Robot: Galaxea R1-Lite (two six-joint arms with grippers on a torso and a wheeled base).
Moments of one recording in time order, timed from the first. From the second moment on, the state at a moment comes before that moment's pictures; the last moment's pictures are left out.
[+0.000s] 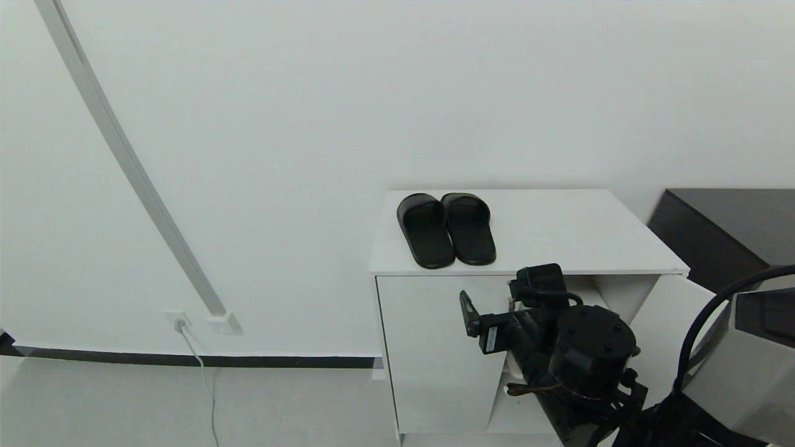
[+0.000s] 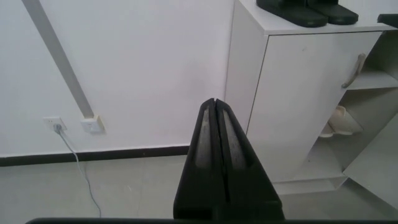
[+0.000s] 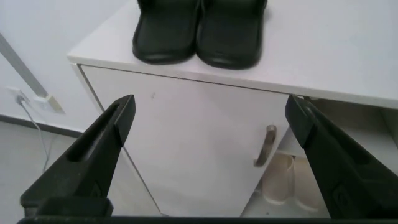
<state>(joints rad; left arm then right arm) 0.00 0.00 0.00 0.00 -0.04 0.01 0.84 2.06 -0.59 -1.50 -0.60 0.03</state>
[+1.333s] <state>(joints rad) 0.00 0.00 0.00 0.00 -0.05 0.02 0.84 1.97 -1.15 -0.66 -0.57 0.22</state>
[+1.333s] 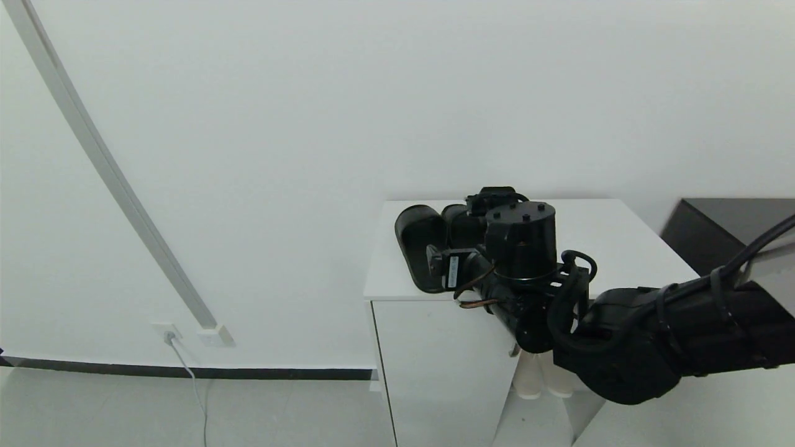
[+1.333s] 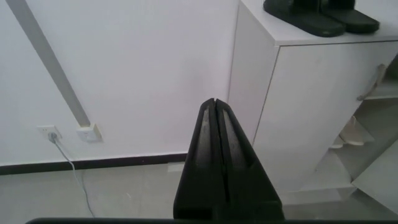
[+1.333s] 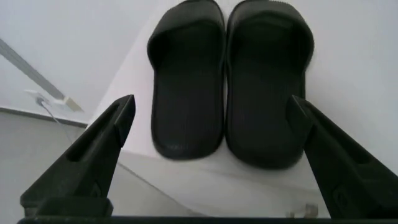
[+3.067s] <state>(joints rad) 0.00 0.00 0.00 0.00 -0.04 0.01 0.73 2.33 -1.47 -0.72 -0.52 0.09</state>
